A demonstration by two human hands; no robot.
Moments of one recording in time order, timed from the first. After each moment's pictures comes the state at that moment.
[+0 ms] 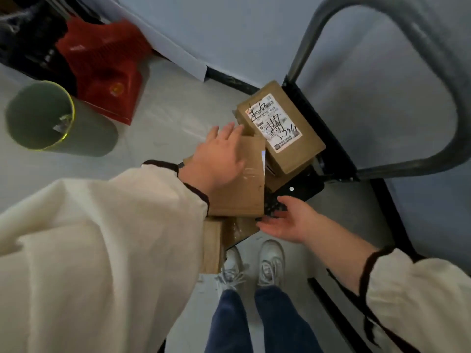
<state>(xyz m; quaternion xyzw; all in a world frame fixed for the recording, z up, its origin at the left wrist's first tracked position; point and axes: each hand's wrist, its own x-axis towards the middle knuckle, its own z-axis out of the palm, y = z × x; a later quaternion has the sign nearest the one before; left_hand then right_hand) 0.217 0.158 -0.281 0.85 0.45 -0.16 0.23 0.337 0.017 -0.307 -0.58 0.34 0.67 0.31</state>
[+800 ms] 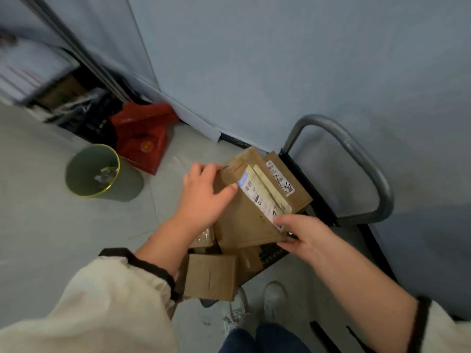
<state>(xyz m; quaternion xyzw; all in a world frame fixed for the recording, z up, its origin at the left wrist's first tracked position) 0.174 0.154 -0.117 0.74 0.57 0.11 0.34 0.335 0.055 -0.136 -0.69 0.15 0.61 0.37</state>
